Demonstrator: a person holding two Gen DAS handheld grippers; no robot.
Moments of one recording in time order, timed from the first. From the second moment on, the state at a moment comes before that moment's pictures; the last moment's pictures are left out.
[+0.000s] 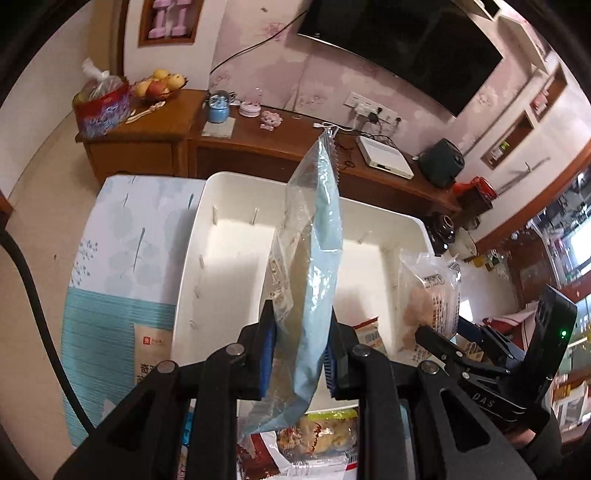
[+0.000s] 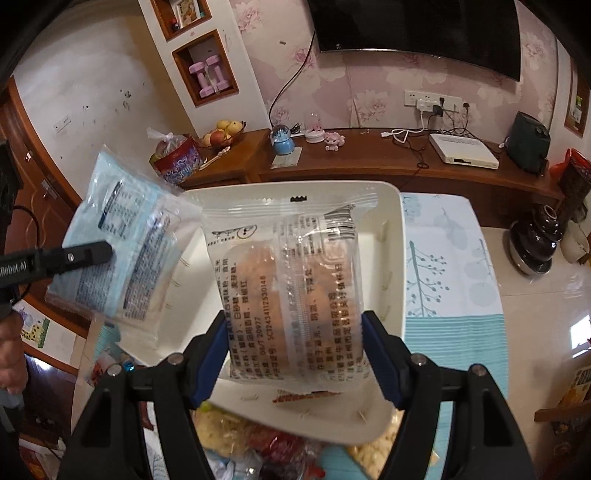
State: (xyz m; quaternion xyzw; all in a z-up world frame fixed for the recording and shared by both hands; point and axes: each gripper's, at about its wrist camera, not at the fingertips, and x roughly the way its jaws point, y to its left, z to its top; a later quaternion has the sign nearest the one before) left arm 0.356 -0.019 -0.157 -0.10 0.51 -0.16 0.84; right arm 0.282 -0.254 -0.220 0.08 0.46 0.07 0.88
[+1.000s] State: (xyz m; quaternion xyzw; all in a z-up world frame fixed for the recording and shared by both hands) left arm 0.264 0.083 -0.125 -0.07 0.51 -0.06 0.85; right arm 0.221 -0.199 -0.176 0.03 0.40 0.18 0.90
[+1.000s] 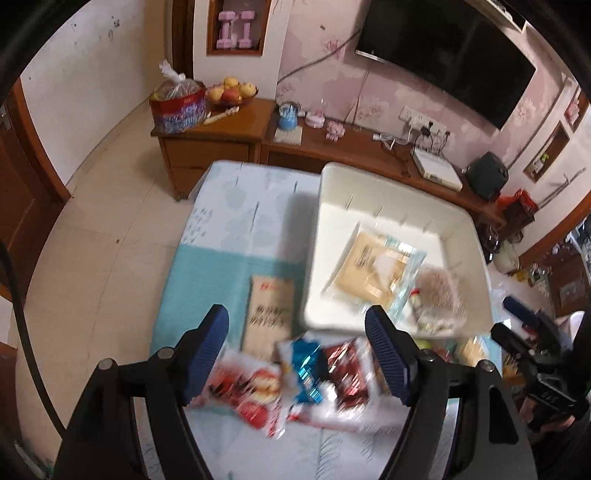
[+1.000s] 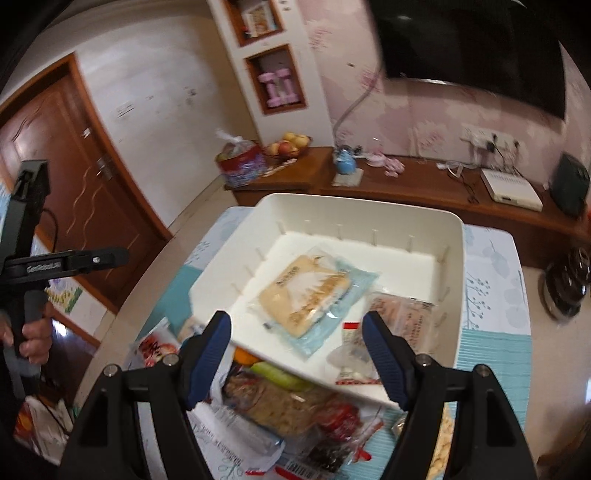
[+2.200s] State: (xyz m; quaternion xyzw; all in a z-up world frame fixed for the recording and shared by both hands) left arm 0.240 0.084 -0.230 0.30 0.58 -0.37 0.67; right arm 0.135 -0.072 -0.277 -0.17 0.49 0.17 0.84
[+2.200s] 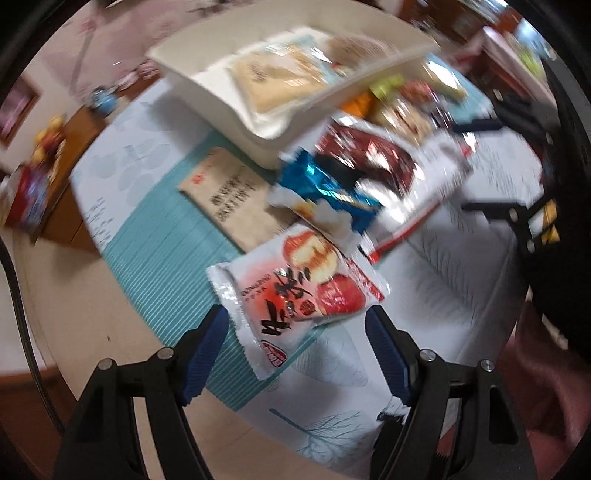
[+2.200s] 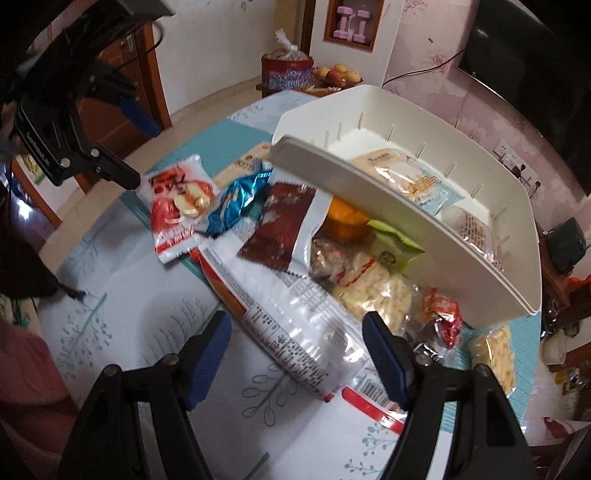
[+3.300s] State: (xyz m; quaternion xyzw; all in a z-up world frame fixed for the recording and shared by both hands) left arm 0.229 0.038 -0.309 0.42 0.55 -0.37 0.62; right arm 0.152 -0.058 -0.317 -0.27 0.50 0.19 0.80
